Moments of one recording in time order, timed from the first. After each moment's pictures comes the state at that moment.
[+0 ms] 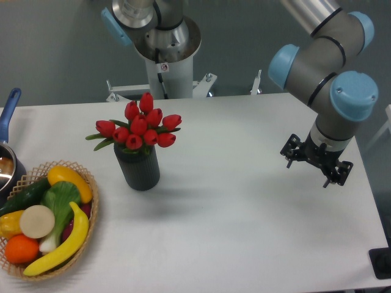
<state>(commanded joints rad) 2.74 -2.06 -1.35 -1.28 1.53 1.34</state>
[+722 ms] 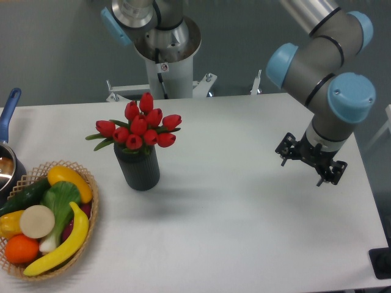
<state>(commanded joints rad) 2.73 -1.99 -1.48 -1.13 1.51 1.30</state>
